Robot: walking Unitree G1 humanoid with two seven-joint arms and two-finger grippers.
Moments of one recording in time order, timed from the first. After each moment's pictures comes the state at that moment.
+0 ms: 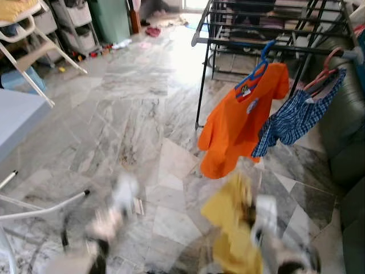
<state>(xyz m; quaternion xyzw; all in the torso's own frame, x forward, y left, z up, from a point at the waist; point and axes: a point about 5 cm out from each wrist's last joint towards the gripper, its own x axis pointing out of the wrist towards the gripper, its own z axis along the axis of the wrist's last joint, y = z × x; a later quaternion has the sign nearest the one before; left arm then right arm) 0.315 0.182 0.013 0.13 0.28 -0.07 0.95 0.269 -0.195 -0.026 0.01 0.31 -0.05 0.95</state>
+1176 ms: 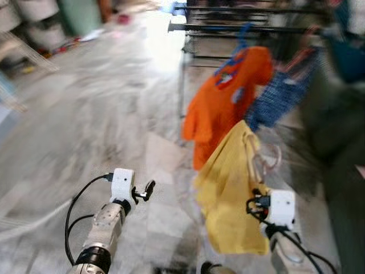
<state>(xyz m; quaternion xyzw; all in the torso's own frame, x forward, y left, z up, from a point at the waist) 0.292 0.163 0.012 -0.02 0.18 -0.12 0.98 0.236 -0.186 0.026 0.00 0.12 -0.02 0.99</state>
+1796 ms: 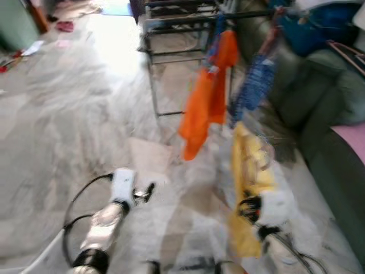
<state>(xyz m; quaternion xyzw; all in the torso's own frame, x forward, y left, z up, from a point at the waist) 0.293 0.164 0.016 0.00 0.18 -0.12 0.98 0.235 -0.160 0.031 0.02 0.12 0.03 0.99</state>
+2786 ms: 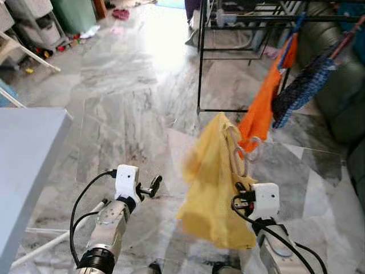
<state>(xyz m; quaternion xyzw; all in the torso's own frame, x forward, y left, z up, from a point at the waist) 0.295 0.147 0.025 -0.05 0.14 -0.15 0.98 0.244 -0.155 0.043 0.00 0.10 0.06 0.99</state>
